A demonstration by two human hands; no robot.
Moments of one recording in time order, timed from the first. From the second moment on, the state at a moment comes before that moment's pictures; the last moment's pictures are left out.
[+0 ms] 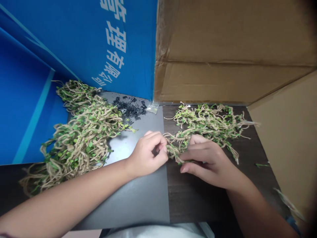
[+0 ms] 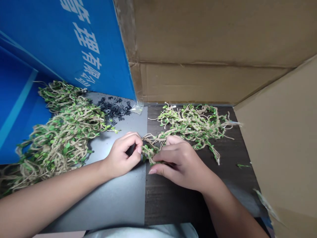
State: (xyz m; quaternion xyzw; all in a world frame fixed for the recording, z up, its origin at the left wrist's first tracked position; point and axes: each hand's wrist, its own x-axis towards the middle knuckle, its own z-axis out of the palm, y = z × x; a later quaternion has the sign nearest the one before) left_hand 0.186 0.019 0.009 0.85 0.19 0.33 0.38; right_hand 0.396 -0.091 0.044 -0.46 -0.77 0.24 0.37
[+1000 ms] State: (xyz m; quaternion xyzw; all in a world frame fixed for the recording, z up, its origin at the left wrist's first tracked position) left_hand 0.187 0.019 0.008 0.84 0.18 0.33 0.39; right_hand 0.397 -0.093 0.037 -0.47 -0.35 0.34 0.74
